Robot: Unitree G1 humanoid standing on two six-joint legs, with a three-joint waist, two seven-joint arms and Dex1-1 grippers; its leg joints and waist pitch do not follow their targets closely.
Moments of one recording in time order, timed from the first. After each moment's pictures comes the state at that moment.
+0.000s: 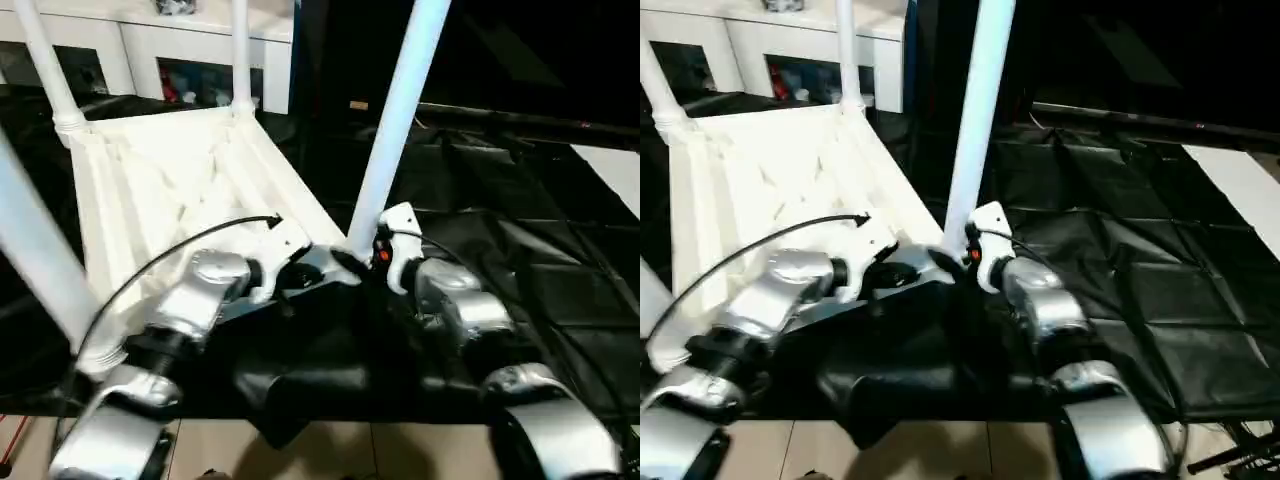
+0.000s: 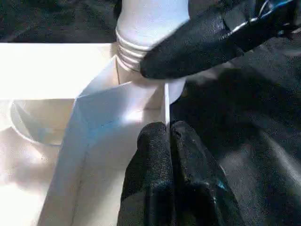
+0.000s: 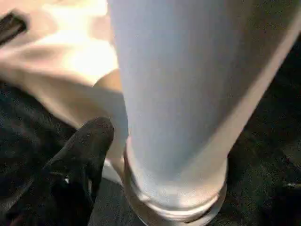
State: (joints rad) left arm -0.61 0.30 -0.25 0.55 0.04 0.26 -1.00; right arm -0.66 -0.14 0.08 0.85 0.09 0.08 0.78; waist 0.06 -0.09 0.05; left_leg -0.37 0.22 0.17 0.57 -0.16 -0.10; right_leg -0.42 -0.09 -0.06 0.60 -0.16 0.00
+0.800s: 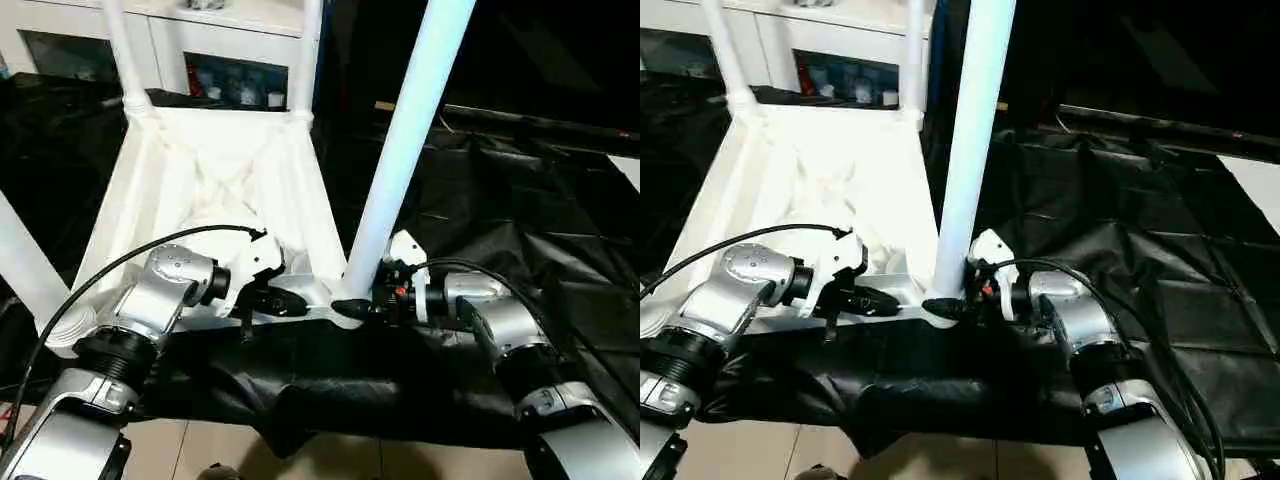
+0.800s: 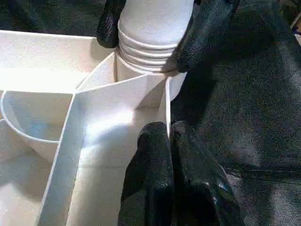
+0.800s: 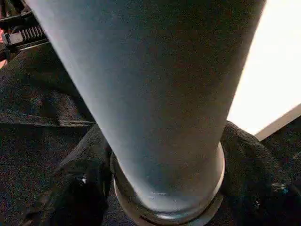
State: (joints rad) left arm -0.60 0.43 -0.29 0.53 -0.02 0.19 -1.31; right arm -0.59 -0.25 0.16 0.72 0.12 0.10 1.17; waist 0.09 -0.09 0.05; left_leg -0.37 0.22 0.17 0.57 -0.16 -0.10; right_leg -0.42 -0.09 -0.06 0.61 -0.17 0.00
